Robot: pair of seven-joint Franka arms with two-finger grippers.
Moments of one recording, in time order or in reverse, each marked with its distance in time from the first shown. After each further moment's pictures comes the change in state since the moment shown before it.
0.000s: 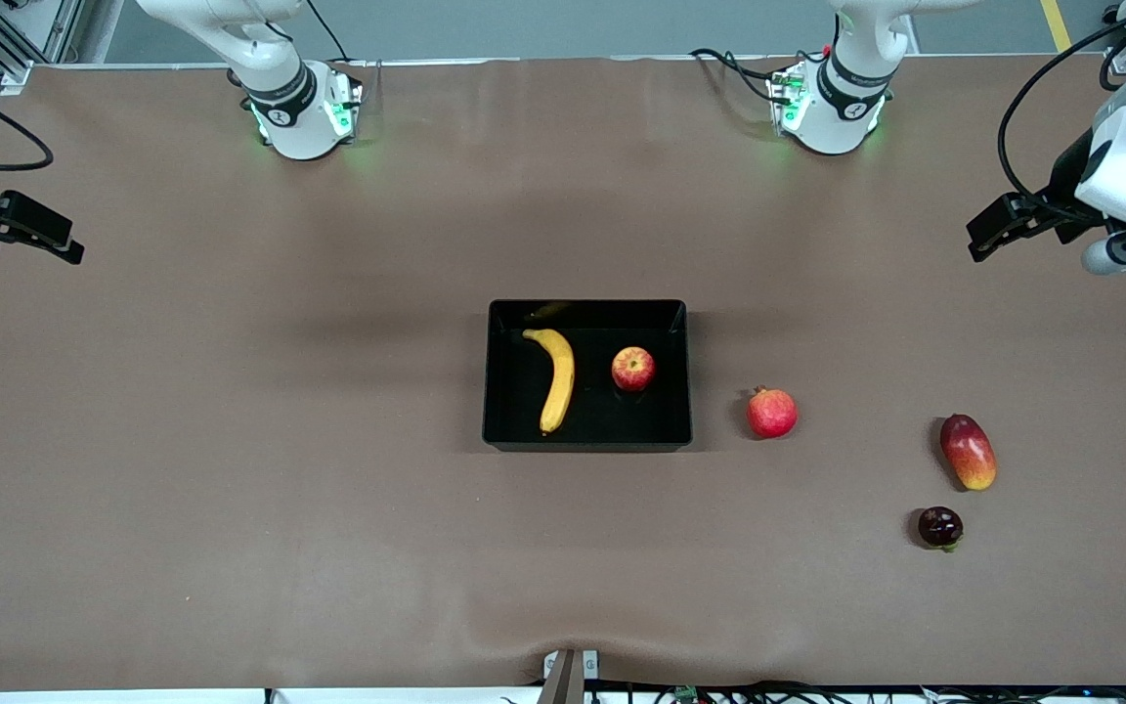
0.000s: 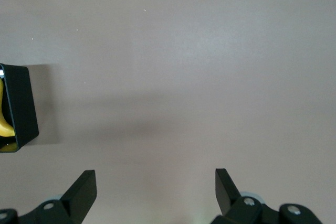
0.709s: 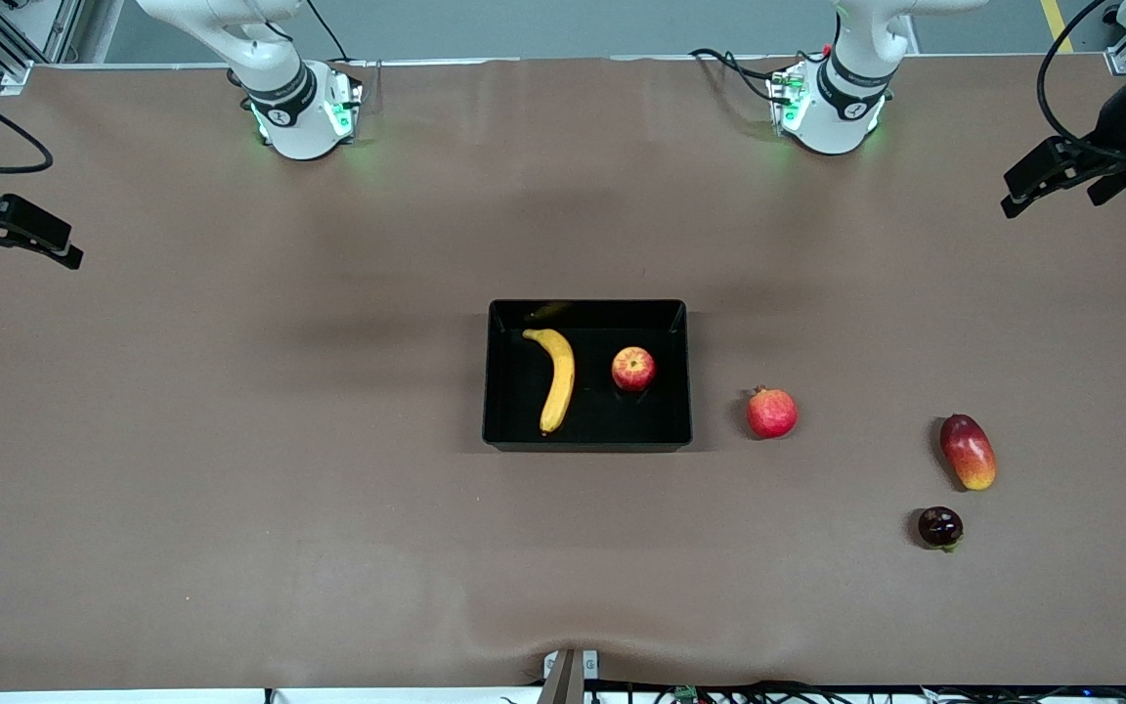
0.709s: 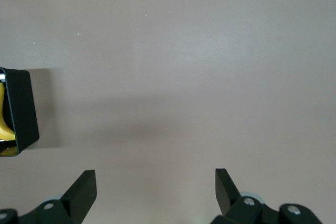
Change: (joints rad) left arm -0.106 -0.095 0.167 -0.046 -0.015 -0.023 0.114; right arm 0.000 0.002 0.001 -0.001 0.000 0.016 0.000
